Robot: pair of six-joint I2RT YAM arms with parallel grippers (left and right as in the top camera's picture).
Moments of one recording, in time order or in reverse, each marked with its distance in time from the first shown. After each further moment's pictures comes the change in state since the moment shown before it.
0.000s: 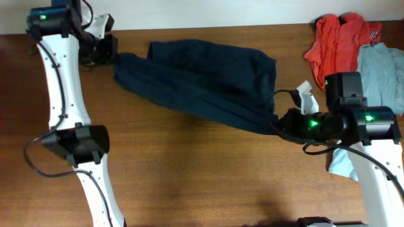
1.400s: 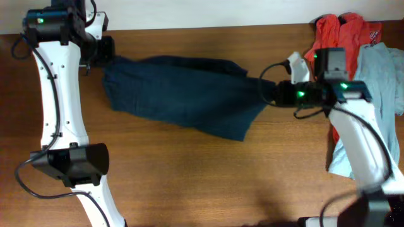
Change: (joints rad) left arm -0.069 -0.275 -0.294 0.130 -0.304 -0.068; right arm -0.019 0.309 0.003 0.484 0.095 -0.201
